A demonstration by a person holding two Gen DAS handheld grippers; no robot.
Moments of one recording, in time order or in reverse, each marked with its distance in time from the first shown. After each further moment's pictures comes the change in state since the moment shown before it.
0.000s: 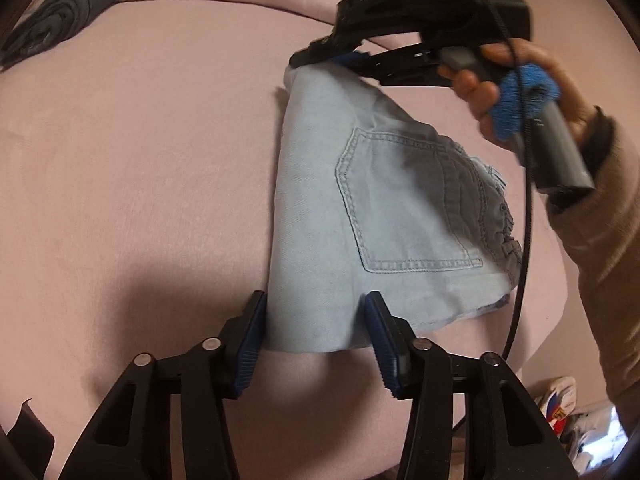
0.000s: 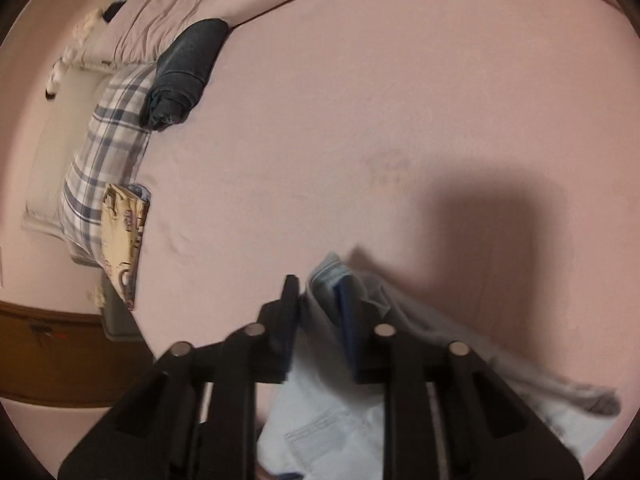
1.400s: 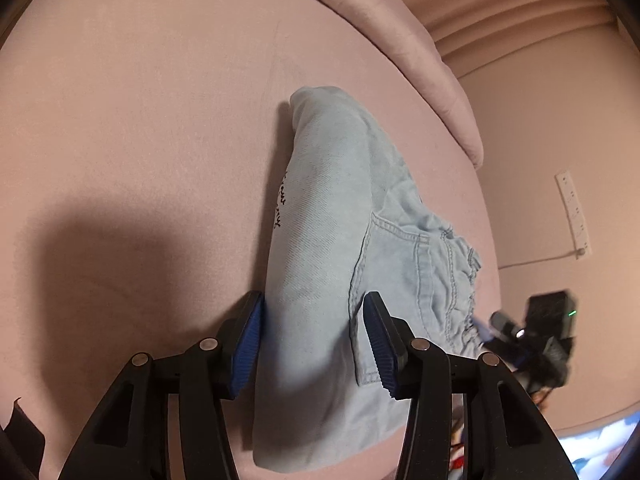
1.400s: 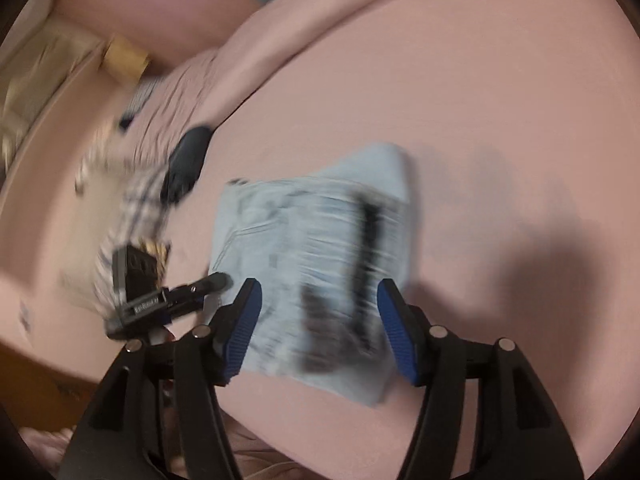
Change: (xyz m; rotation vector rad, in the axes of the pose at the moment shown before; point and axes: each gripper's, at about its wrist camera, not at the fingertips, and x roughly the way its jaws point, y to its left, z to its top) left arm 0.007 0.053 0.054 -0.221 0.095 -0.256; right arm -0.135 -0.144 -0.221 0.282 -0.405 0.116
